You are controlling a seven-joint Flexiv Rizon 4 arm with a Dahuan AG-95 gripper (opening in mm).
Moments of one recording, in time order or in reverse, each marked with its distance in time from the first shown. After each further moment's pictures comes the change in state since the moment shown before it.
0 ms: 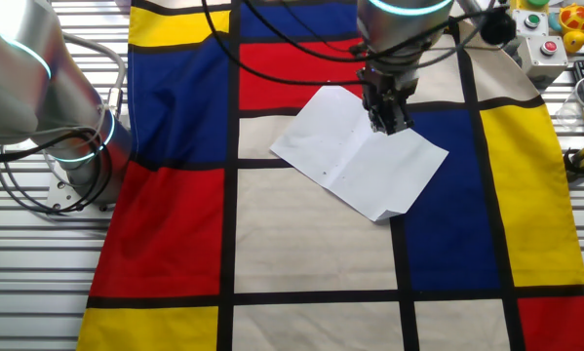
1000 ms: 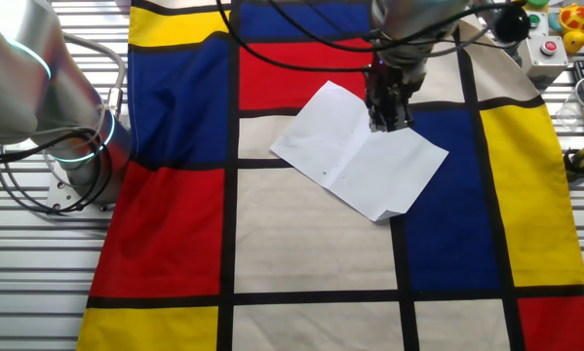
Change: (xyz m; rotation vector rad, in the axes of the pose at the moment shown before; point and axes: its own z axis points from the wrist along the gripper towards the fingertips) arm 0.000 0.001 -0.001 0.004 0.065 0.074
